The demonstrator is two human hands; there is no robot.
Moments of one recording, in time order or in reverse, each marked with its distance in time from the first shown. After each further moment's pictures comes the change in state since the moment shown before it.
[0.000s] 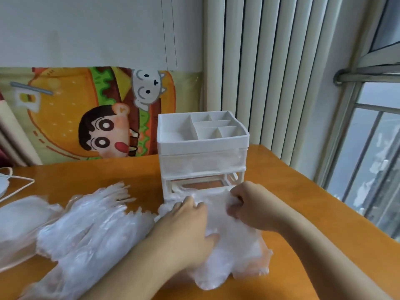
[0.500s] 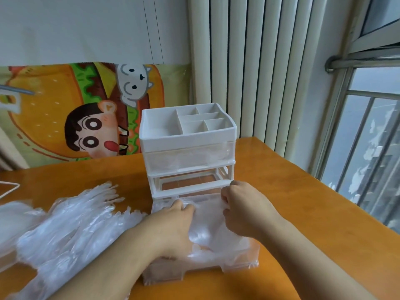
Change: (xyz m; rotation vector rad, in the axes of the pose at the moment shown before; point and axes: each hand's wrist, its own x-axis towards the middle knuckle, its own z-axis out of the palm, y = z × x) left_hand 0.030 -0.012 0.017 0.145 -0.300 -0.036; right_hand -0.010 0.001 0.019 -0.304 0.107 0.007
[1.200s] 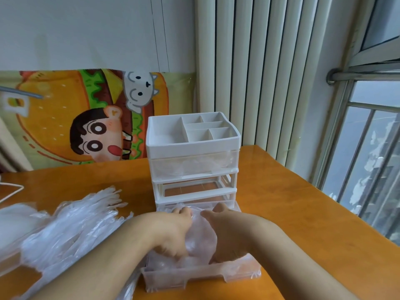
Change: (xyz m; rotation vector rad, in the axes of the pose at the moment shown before) left_hand 0.009 -0.012 -0.018 -0.068 -0.196 -0.069; right_hand -0.002 -0.035 -0.016 -0.037 -0.568 -0.085
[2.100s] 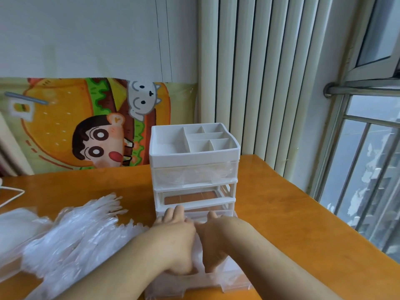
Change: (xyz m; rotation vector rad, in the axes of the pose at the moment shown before) left_hand -0.023 0.016 0.005 0.069 0.172 0.044; right_hand 0.020 -0.025 -0.013 -0.247 -0.195 0.049
